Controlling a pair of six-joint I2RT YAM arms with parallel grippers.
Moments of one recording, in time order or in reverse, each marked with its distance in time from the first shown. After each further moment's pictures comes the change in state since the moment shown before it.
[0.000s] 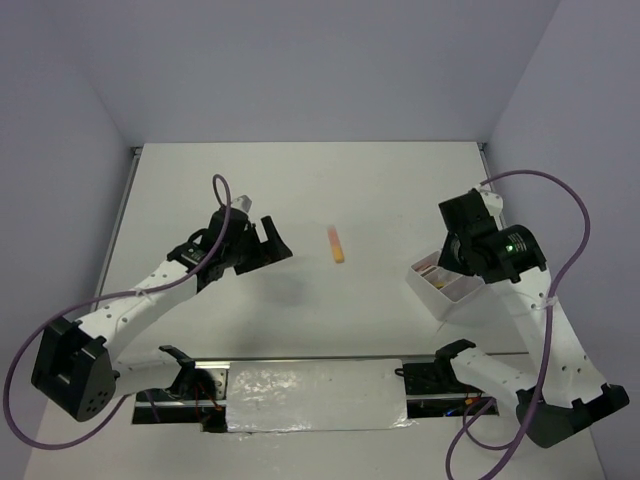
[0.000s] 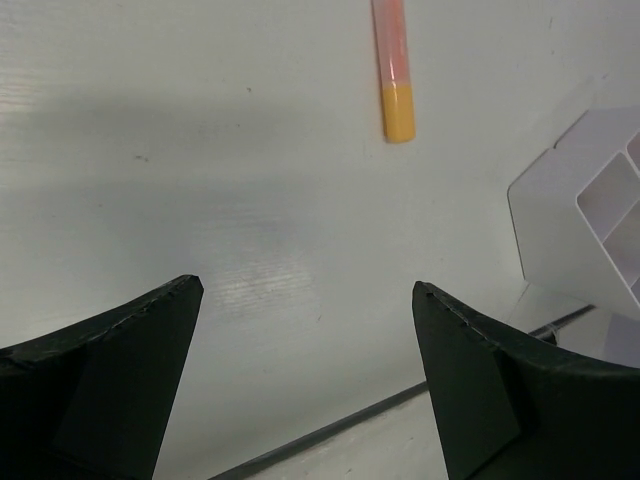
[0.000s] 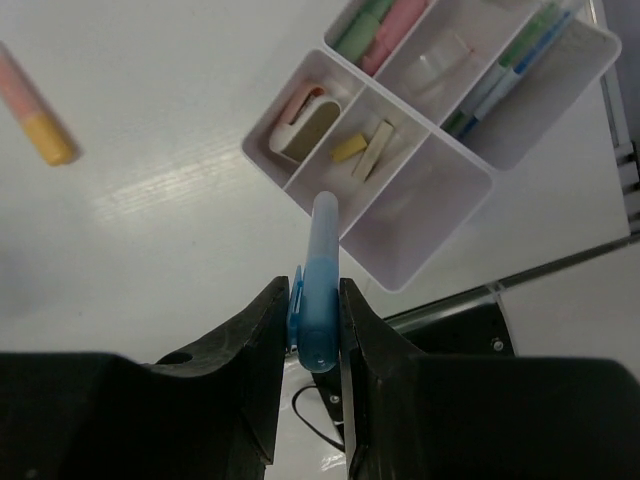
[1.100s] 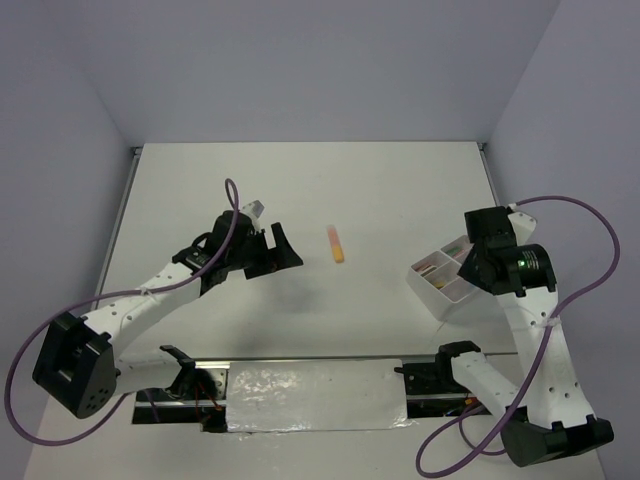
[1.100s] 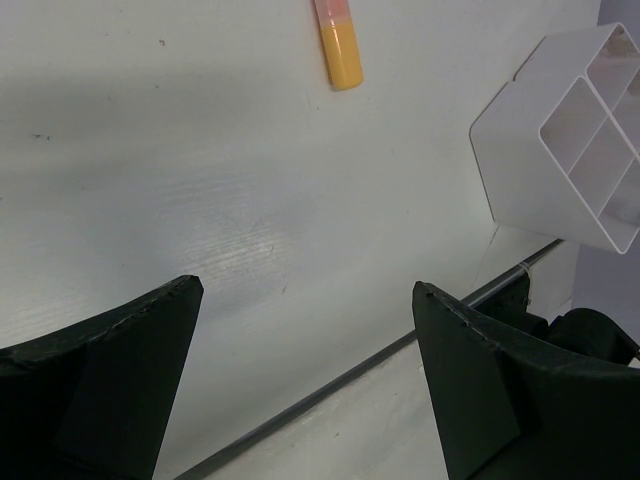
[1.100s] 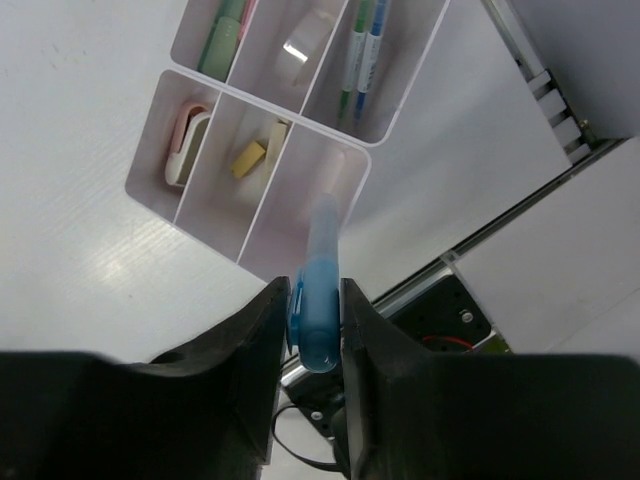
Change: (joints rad) left arm -0.021 0.016 -0.054 0.108 0.168 0.017; right arm -0.237 -0.110 -0.141 -0.019 0.047 0.021
